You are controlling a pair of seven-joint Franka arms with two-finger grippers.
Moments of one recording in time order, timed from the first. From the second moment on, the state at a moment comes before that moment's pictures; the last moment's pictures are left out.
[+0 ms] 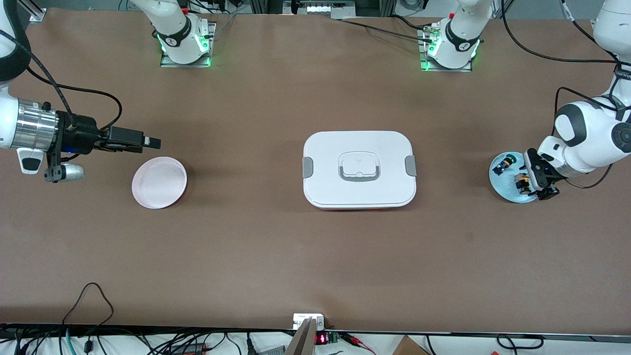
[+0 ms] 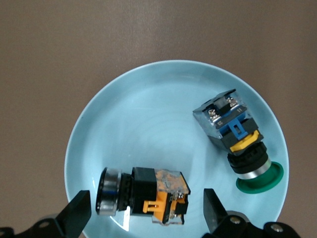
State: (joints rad) left arm 0.61 0.47 -0.26 -2.13 0.12 2.56 1.70; right arm 0.03 0.22 -0.04 -1.59 0.68 1.60 -0.02
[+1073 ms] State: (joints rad) left arm 0.62 0.49 -0.26 -2.13 0.12 2.59 1.71; right arm 0.03 0.23 -0.04 -1.64 0.87 1.61 -0.05
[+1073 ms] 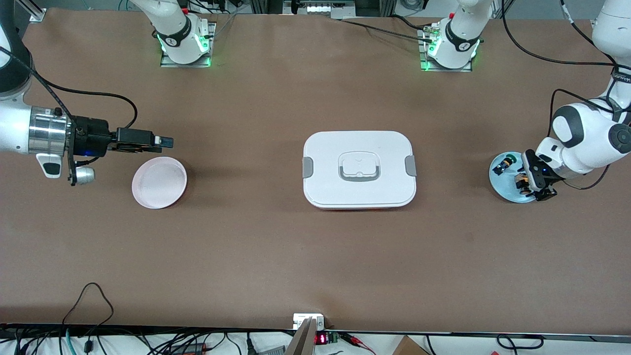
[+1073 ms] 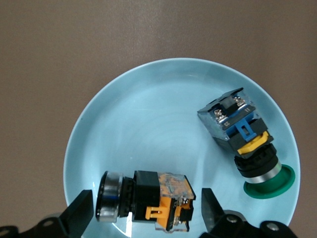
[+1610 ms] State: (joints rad) left arm 0.62 0.49 -0.27 -2.11 0.12 2.59 1.74; right arm 0.03 0.23 -0.04 -1.65 0.94 1.61 -0.05
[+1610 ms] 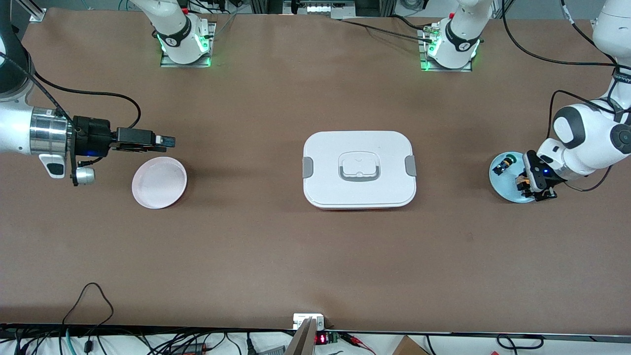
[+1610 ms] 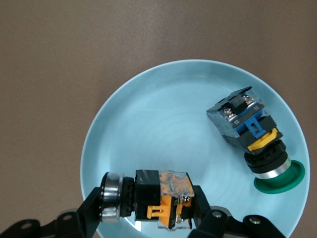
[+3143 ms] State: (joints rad) left arm 0.54 0.55 -0.66 -1.70 -1.09 1.73 1.86; right arm 0.17 0.29 -0.04 -1.72 1.54 1.68 -0.24
